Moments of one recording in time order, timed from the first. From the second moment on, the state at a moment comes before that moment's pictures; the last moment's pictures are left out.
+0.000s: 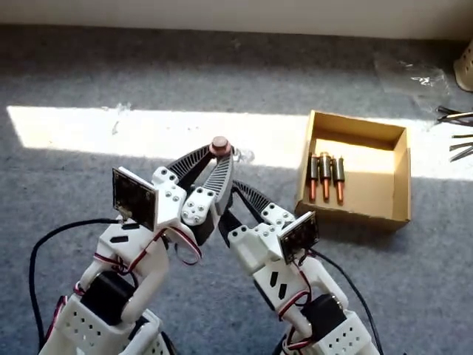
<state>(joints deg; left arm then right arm) 28.1 -81.8 65.6 25.6 12.3 -38.7 -104.0 95.5 15.0 0.9</state>
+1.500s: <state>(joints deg) 28.1 -82.2 72.0 27.9 12.3 -36.0 -103.9 95.6 14.8 -3.6</state>
